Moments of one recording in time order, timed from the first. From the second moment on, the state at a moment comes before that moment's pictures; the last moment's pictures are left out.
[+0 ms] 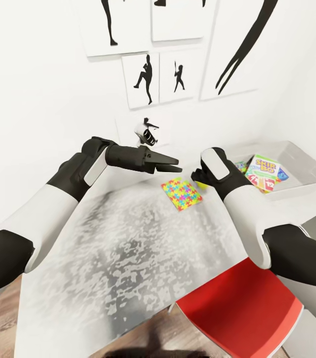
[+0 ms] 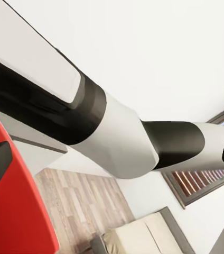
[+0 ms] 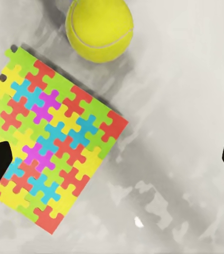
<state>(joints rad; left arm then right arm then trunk) -1.42 0.03 -0.51 -0.85 0.56 1.04 -1.46 -1.43 0.10 0.18 -0.55 -0.95 0.76 -0.98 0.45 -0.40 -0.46</state>
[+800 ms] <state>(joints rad) -1.42 0.03 -0.51 -0.85 0.57 1.04 -1.46 -1.48 0.14 0.19 -0.55 -0.87 0.70 -0.97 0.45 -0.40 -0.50</state>
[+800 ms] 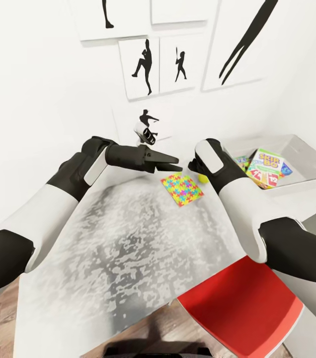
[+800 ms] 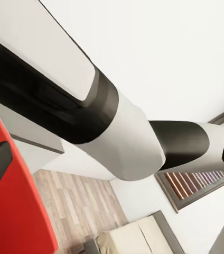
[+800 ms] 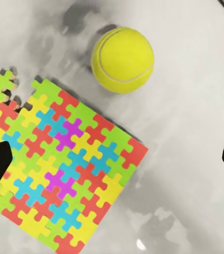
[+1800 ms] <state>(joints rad) -1.68 -0.17 -0.53 -1.10 0.60 1.04 -1.47 -1.49 0.16 0.19 -0.54 -0.87 0.68 -0.92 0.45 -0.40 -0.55</state>
